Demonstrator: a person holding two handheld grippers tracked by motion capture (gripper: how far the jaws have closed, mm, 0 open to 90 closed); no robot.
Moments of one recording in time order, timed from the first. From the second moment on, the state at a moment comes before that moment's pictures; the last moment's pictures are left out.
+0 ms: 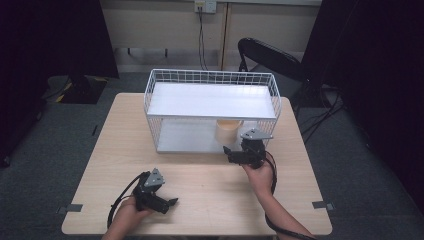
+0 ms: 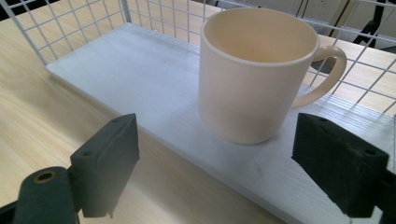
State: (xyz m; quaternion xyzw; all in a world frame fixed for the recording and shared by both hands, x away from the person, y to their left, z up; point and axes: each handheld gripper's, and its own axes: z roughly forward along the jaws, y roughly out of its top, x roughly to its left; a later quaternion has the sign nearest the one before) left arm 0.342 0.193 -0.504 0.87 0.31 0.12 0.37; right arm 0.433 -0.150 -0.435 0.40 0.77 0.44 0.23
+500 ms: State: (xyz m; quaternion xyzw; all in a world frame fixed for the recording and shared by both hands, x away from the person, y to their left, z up) left arm 0.342 0.192 -0.504 0.87 0.31 0.12 0.37; right arm 0.421 -0.163 -0.436 0.38 0.79 0.44 0.22
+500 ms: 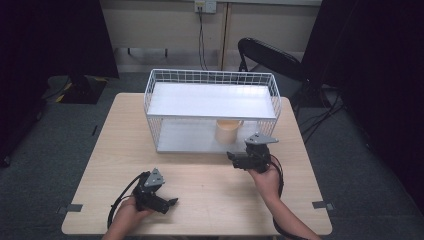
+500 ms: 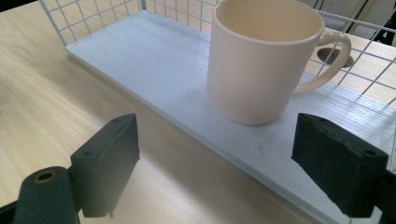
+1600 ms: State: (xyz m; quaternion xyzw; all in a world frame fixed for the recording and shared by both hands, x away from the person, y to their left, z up) left arm 0.342 0.192 -0.504 0.87 0.31 0.12 0.37; right arm 0.392 -0.206 -0.441 0.37 0.80 0.44 0.19
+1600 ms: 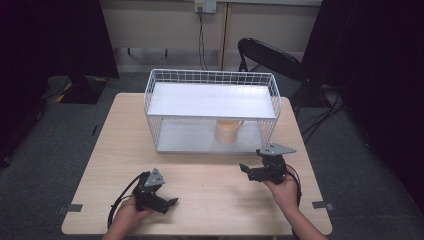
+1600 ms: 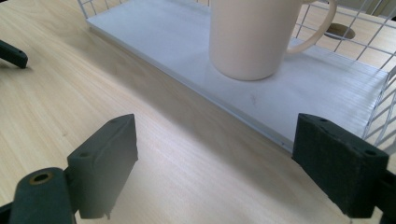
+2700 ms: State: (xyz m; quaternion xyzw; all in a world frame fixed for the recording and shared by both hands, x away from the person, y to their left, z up) left arm 0.342 0.192 -0.504 0.87 0.31 0.12 0.37; right arm 0.370 -0.230 -0.477 0.34 0.83 0.41 0.16
